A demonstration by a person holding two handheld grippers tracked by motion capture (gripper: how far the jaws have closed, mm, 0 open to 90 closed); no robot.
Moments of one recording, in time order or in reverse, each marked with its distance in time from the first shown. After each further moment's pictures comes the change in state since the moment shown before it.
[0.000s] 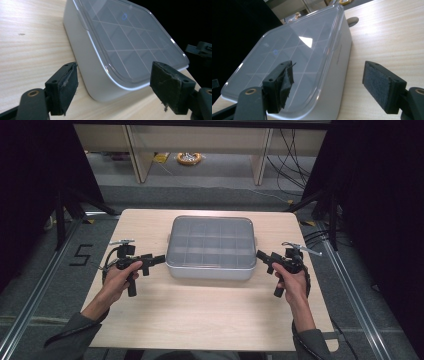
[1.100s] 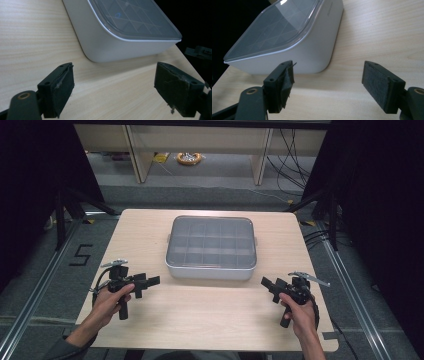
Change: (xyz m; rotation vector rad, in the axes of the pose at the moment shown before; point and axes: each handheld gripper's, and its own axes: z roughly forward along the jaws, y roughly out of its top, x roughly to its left) left arm -0.007 -0.051 -0.036 0.036 -0.015 0.008; right arm -0.014 -0.067 -0.048 0.033 -0.018 -0.033
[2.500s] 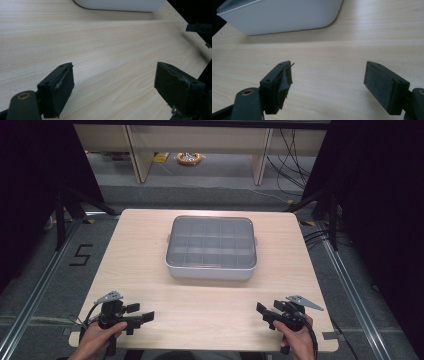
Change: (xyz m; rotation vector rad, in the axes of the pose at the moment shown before) left arm -0.017 -0.078 -0.041 0.097 -0.003 0.096; right arm 0.022 -0.060 -0.025 0.077 -0.048 -0.089
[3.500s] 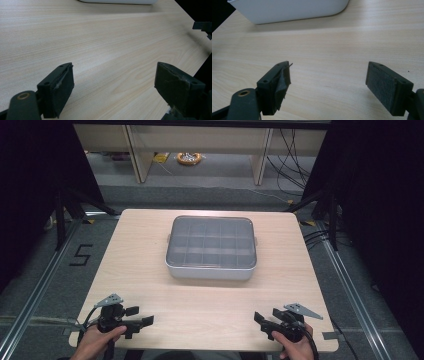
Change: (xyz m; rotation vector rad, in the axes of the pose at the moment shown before) left arm -0.006 -0.007 -0.004 0.024 0.006 0.023; right arm 0.015 -0.014 -0.017 0.041 0.003 -0.044
